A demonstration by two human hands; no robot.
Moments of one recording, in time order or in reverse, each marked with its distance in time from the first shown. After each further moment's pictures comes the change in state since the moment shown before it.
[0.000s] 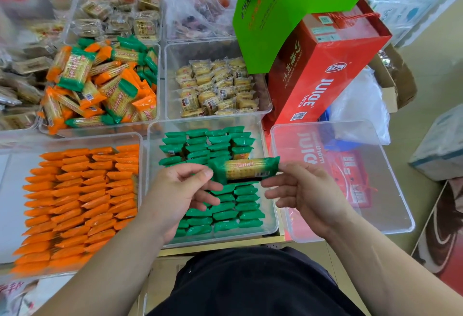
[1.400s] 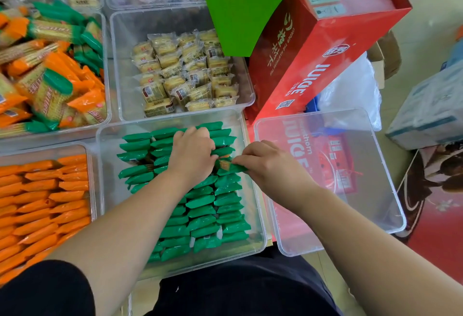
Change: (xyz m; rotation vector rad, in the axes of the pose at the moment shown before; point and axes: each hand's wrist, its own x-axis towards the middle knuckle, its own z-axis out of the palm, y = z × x) left_hand 0.201 -0.049 0.064 1.425 -0.056 0.579; right_hand 0.126 0.026 -0.027 -1.390 -0.105 -0.927
